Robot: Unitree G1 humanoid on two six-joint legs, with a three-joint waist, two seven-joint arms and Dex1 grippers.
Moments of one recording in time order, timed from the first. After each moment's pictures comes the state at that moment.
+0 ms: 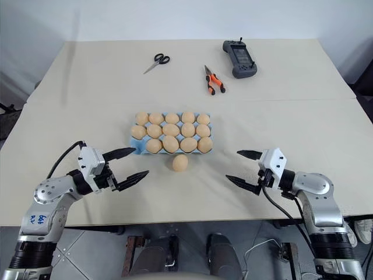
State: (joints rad) left arm -0.09 0.57 0.14 -0.10 -0.39 0.11 -0.89; right arm -0.19 -0.61 -0.05 -0.02 0.34 0.05 1.13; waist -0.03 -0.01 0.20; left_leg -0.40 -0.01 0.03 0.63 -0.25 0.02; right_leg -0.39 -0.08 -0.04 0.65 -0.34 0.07
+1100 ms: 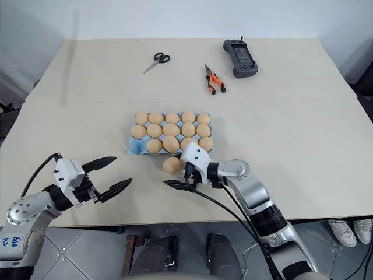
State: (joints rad) left arm 0.12 0.62 0.28 -0.27 -0.44 0.16 -0.81; right arm -0.49 -0.30 0.36 -0.03 0.18 0.41 0.89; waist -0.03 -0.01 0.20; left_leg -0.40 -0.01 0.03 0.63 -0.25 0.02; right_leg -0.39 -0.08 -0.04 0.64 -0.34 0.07
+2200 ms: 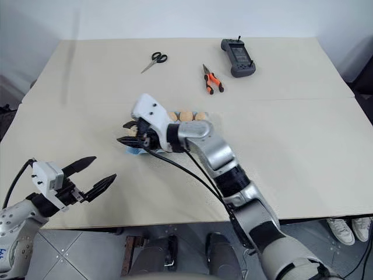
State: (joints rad) left arm 0.22 0.57 0.41 -0.30 -0.50 0.18 -0.73; right arm -0.94 0.00 0.35 0.32 0.17 0.42 0.81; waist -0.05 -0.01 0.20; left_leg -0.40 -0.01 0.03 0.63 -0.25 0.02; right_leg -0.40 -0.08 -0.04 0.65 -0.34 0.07
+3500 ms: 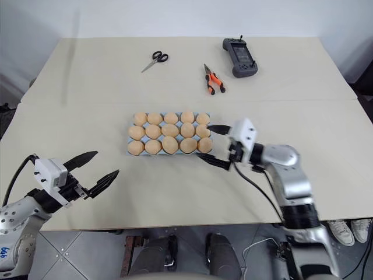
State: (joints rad) left arm 0.19 0.58 0.38 -0.32 -0.44 0.15 -0.71; right arm -0.40 -0.52 -0.03 -0.01 0.32 0.13 1.08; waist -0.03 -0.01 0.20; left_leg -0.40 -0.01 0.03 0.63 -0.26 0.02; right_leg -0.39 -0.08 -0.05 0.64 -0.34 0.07
